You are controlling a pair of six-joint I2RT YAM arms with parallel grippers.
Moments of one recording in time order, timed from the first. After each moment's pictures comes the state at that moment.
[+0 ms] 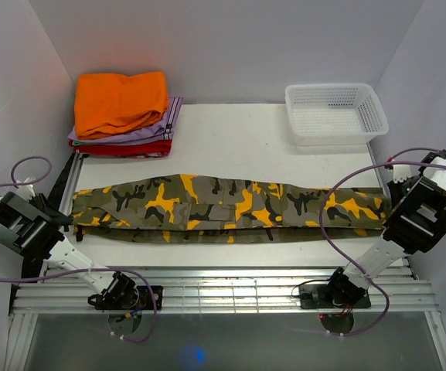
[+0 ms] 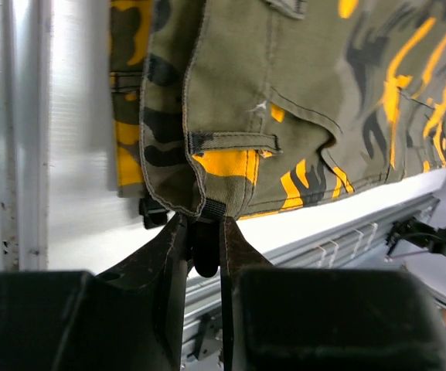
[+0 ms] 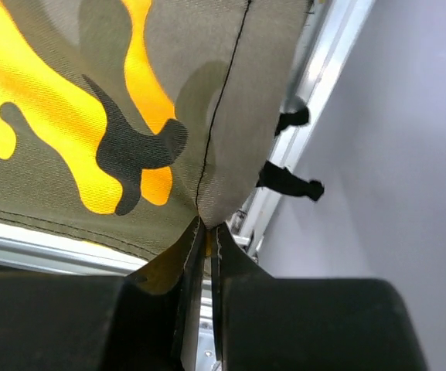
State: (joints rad) left arm 1.08 1.99 1.53 -1.34 0.70 0.79; right arm -0.69 1.81 1.35 -1.05 -0.15 -0.94
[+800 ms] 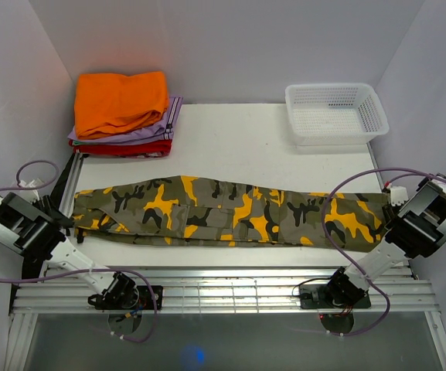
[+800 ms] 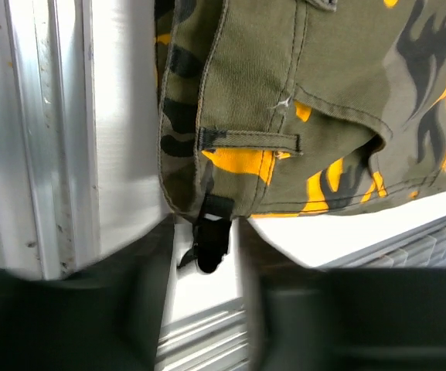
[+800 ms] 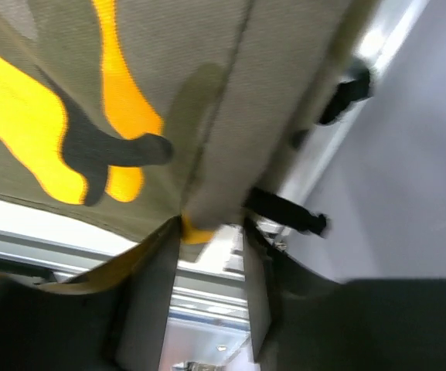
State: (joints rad) left arm 1.08 1.97 1.46 -1.23 0.69 0.89; right arm -0.79 1.79 1.16 -0.99 -0.10 -1.03
